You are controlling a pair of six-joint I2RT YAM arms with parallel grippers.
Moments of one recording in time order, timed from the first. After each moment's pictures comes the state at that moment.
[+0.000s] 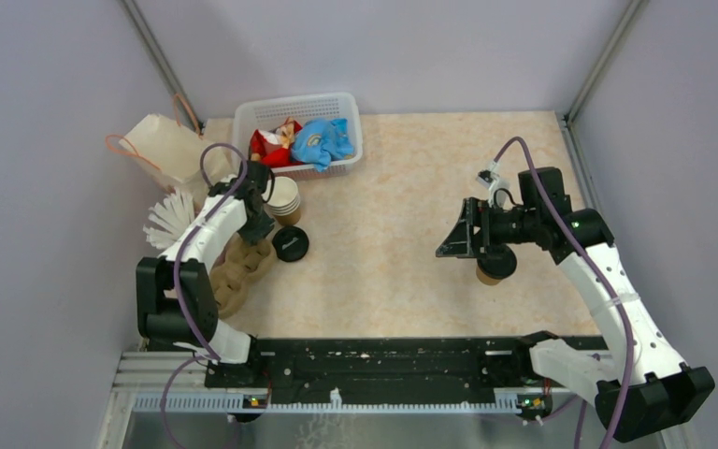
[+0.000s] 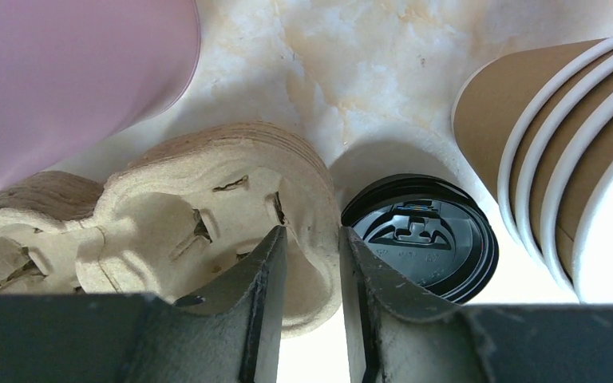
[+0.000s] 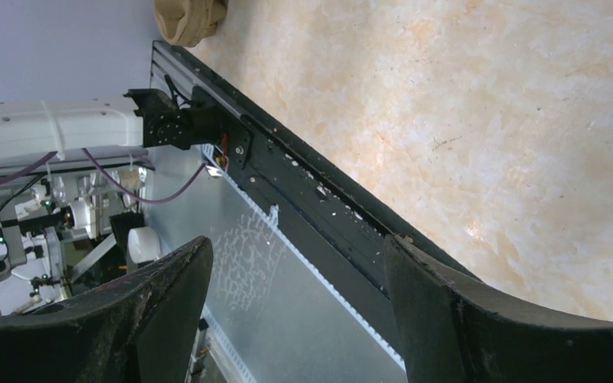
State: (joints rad) left arm -0.11 1.50 1.10 -0.84 -0.36 -0.83; right arm 0.28 1.01 1.10 -0.96 -0.74 0.36
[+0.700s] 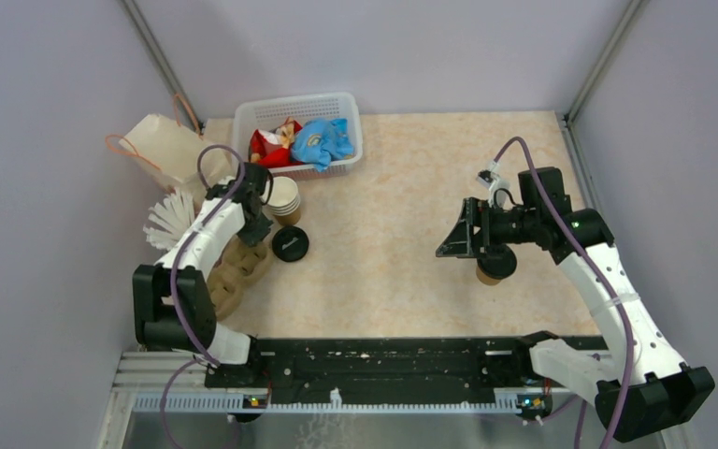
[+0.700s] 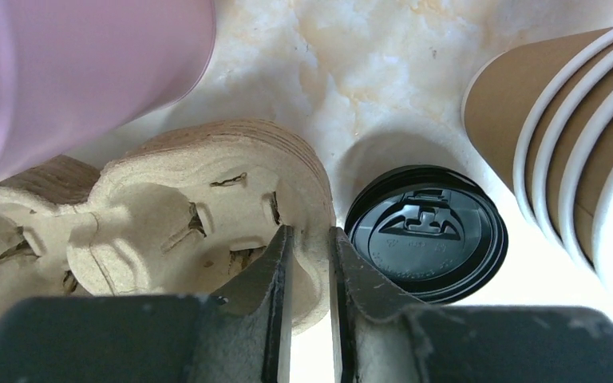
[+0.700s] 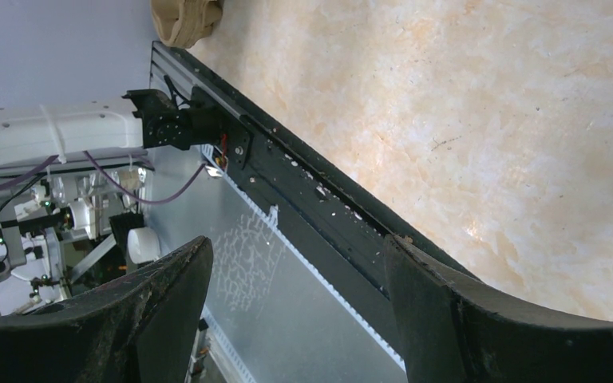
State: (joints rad) left arm -0.11 1.47 1.08 -0.84 -0.36 -0.85; right arm 0.28 1.01 1.10 -0.96 -0.73 0.36
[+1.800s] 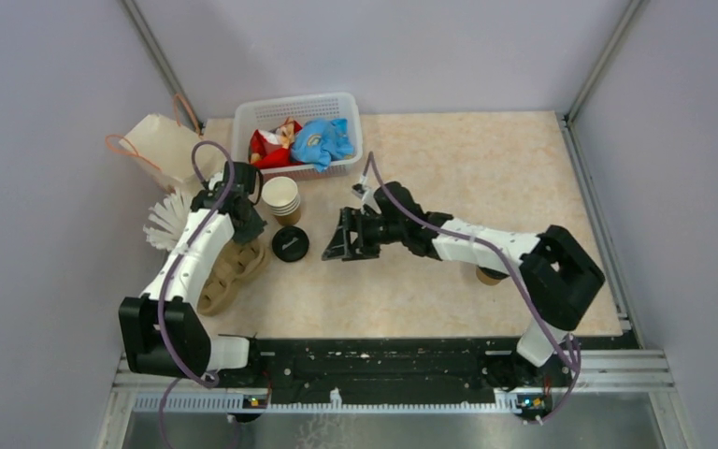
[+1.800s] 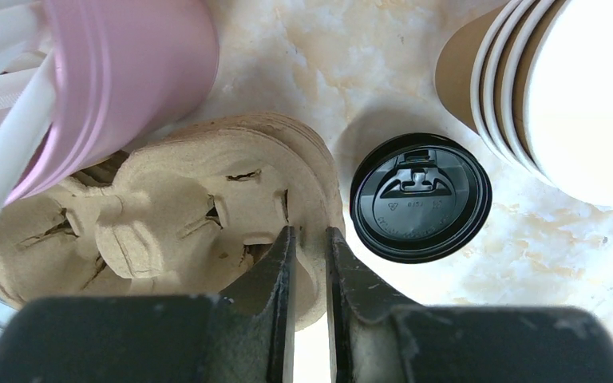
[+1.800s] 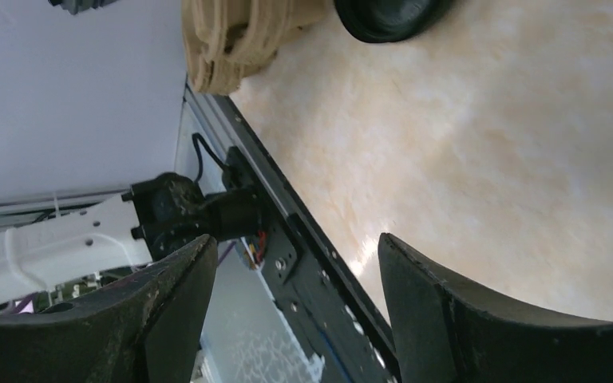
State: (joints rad) left arm -0.10 1.33 1.09 -0.88 -0.32 -0.69; right arm 0.82 1.63 1.06 -0.01 -0.51 0.82
